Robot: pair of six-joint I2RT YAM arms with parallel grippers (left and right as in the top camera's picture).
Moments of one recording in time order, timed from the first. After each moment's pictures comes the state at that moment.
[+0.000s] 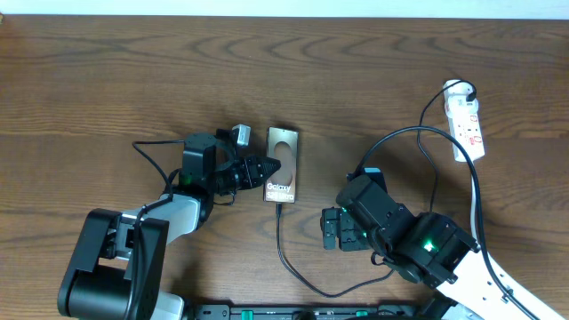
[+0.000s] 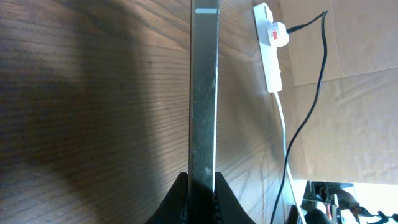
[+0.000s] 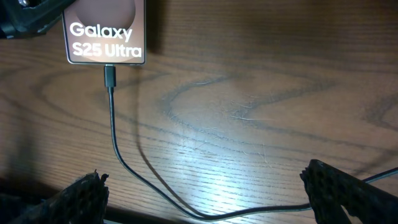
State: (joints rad) left arm -0.21 1.65 0.51 0.50 0.83 -0.65; right arm 0.84 1.08 0.95 -1.01 0.09 0.75
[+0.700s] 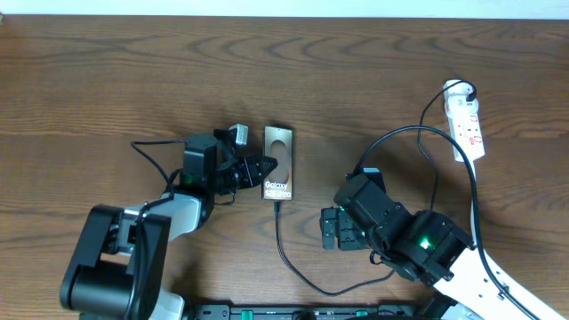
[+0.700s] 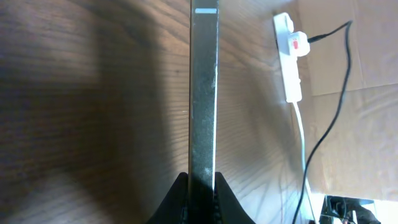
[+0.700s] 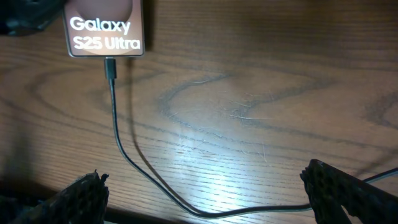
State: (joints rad) left arm -0.21 1.68 0.51 0.51 0.75 -0.64; right arm 0.84 1.09 0.95 -1.01 0.09 0.76
